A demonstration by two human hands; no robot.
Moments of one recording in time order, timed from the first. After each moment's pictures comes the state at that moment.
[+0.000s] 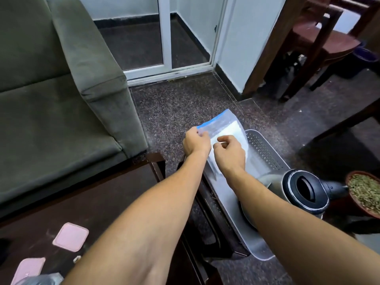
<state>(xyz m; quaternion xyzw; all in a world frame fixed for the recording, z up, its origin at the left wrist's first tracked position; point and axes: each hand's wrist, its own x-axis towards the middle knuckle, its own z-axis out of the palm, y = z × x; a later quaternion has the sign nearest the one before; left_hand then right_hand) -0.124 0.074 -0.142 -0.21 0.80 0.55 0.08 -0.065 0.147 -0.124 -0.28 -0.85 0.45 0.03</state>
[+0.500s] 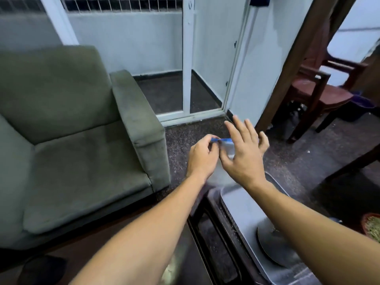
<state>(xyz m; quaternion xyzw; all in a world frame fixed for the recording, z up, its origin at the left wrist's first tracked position) -0.094 -0.030 0.036 0.05 0.83 0.56 -0.08 -0.066 0.093 0.046 0.03 -0.94 0.17 0.29</state>
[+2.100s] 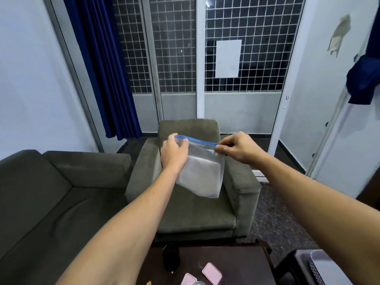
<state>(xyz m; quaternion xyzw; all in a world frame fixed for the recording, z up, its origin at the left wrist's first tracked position) 0.081 -0.440 0.320 -0.23 0.82 0.45 -0.27 0.016 -0.232 0.358 0.32 -0.87 0.37 0.02</state>
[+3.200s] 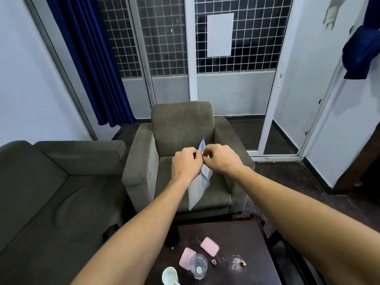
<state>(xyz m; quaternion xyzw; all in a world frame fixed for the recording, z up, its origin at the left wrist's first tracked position) 0.118 -0.380 0.266 -0.16 0.91 0.33 -0.19 0.065 -0.259 0.278 0.21 -0.94 0.25 0.01</state>
